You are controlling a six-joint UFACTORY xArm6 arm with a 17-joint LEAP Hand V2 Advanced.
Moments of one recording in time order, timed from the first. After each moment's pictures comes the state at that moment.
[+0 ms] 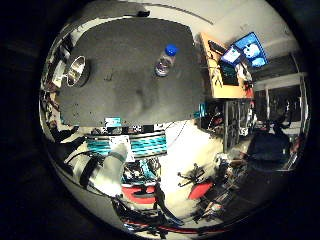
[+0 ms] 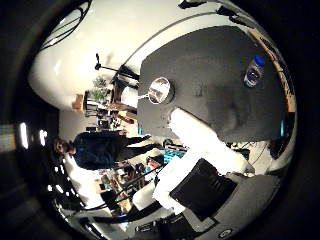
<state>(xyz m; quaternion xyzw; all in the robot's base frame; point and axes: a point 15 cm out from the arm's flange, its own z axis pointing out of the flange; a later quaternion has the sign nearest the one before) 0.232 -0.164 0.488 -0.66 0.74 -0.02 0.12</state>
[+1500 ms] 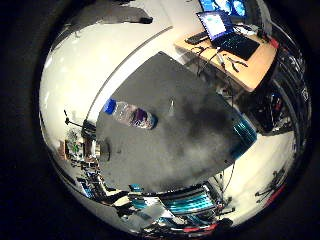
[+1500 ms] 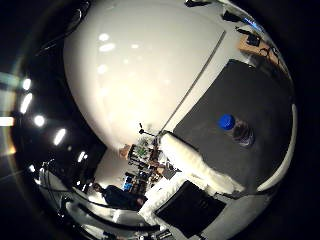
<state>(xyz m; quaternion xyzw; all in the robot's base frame) 0.282 -0.414 0.392 -0.45 0.72 -0.05 0.52</state>
